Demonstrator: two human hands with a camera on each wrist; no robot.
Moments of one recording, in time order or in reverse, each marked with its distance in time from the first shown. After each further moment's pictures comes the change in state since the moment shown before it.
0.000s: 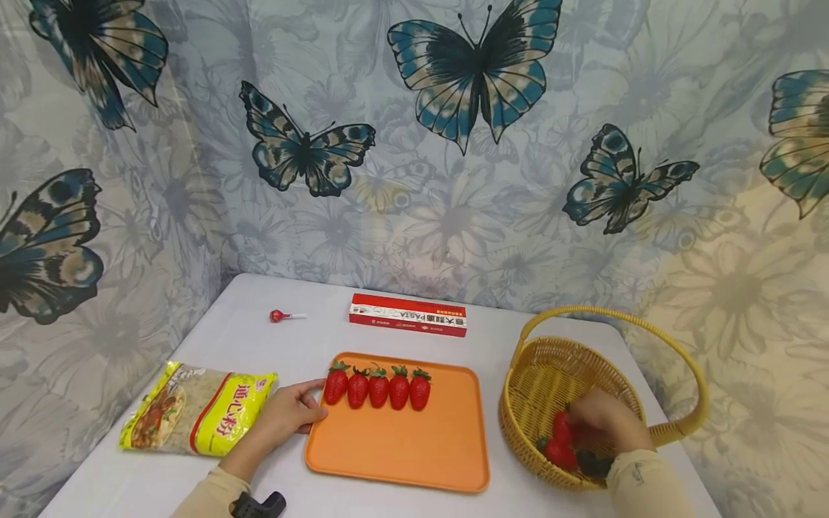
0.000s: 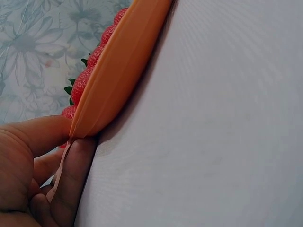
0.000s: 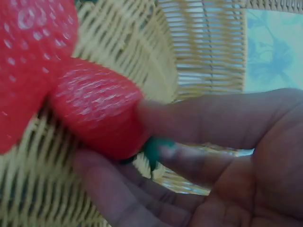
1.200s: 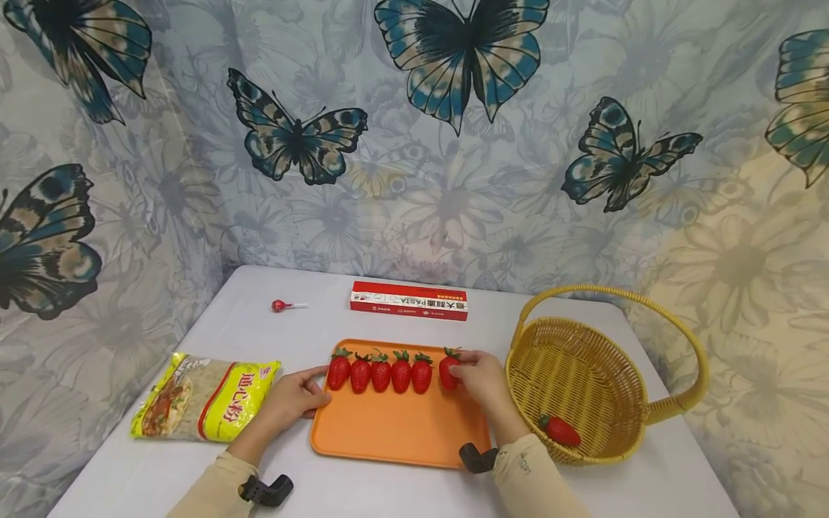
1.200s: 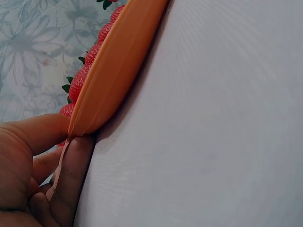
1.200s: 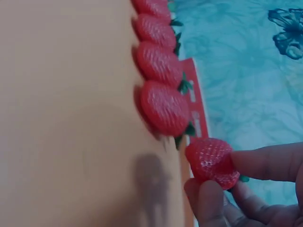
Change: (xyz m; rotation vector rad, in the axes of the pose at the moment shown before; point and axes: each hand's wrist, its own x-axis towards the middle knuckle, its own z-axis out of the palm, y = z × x) left_hand -0.002 0.006 0.004 0.022 0.026 -0.024; right_hand 0.036 -0.126 0.140 0.405 0.276 -0.009
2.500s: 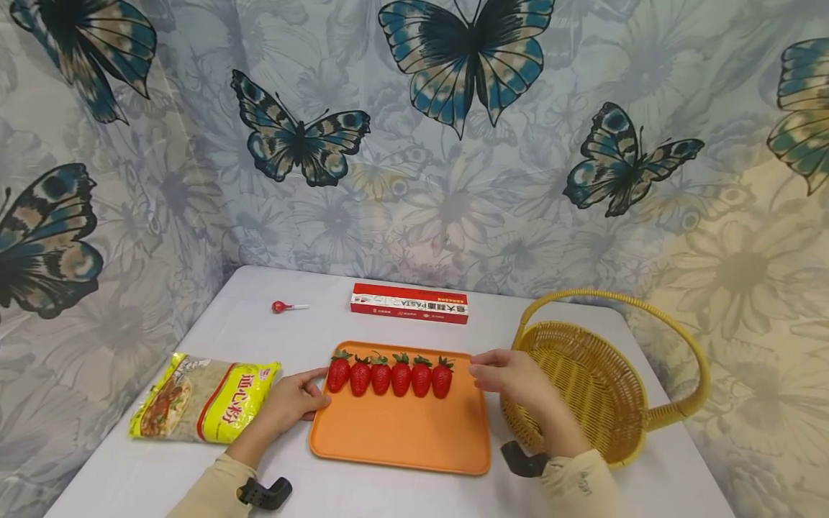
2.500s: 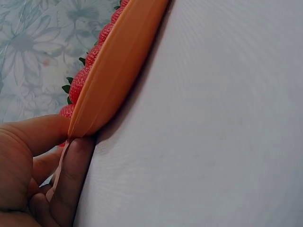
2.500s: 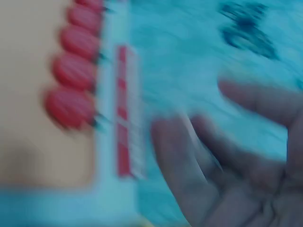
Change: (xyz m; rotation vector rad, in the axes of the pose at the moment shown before) left_hand 0.000 0.000 -0.001 0.009 0.017 0.003; right_hand -0.028 -0.028 -0.072 -0.109 -0.302 -0.124
